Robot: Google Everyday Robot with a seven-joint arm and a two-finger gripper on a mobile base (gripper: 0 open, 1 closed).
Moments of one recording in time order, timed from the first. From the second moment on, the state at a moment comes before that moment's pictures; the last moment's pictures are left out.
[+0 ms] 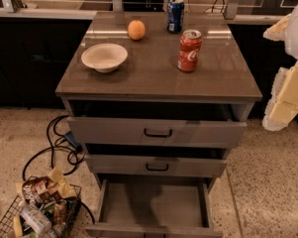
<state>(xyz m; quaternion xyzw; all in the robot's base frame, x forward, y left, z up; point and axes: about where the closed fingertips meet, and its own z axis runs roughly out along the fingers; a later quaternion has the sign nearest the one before) 0.438 -0.213 0.988 -0.60 0.78 -0.05 0.18</state>
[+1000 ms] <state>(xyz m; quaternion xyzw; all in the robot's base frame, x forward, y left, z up) 0.518 -0.215 1.003 -0.57 0.77 0.00 0.28</state>
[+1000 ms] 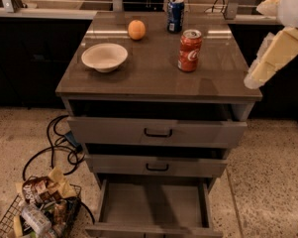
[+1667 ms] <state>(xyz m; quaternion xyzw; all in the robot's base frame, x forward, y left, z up) 0.588 -0.209 0.989 -0.53 0.76 0.07 0.37</state>
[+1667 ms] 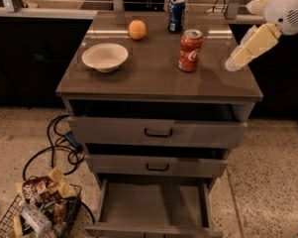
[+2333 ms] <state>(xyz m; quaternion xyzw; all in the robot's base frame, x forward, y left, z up) 0.638 -0.225 0.956 -0.47 0.74 0.13 0.47</state>
